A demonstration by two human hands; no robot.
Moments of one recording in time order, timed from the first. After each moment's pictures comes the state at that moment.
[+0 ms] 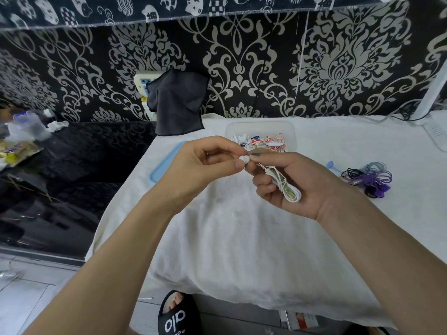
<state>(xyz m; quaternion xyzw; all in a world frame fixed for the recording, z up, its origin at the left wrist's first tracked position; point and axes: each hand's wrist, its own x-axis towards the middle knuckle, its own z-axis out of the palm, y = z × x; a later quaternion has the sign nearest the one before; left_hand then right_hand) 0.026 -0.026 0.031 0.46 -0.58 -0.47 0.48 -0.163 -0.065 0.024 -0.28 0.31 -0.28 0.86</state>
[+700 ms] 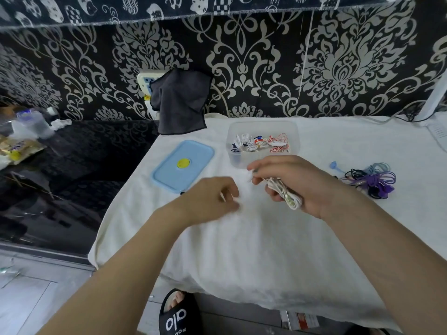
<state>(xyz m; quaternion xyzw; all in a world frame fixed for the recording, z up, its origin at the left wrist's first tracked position) 0.037 -0.032 -0.024 0.65 -0.69 -0.31 0.12 -0.164 -0.072 0.008 -0.48 0.47 -0.26 0.69</state>
